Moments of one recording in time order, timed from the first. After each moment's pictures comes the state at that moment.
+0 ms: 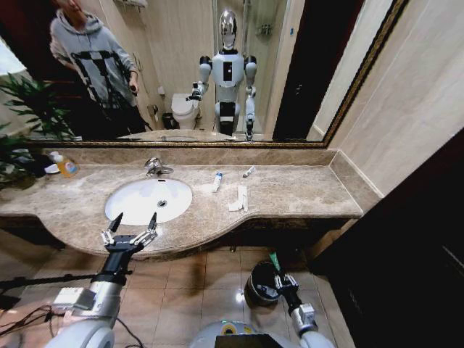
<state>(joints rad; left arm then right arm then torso) 1.84 -1.36 -0.82 -2.47 -0.37 0.04 0.05 -1.59 1.44 0.53 1.45 0.06 0.25 -0.06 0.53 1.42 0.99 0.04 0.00</state>
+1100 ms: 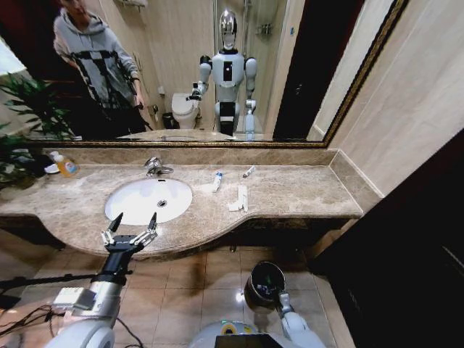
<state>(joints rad) 1.84 -1.36 -0.82 -2.47 -0.37 0.04 0.05 -1.07 1.47 0.52 0.57 -0.05 0.22 -0.08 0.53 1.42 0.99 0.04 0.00</state>
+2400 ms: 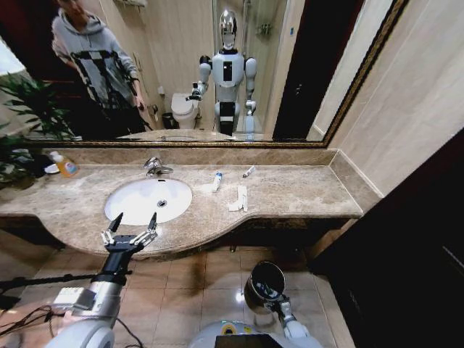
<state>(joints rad) 1.84 -1.36 -0.82 -2.47 -0.37 0.04 0.05 -1.18 1.47 0.54 0.65 -0.19 0.29 -0.02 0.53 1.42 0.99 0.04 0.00</state>
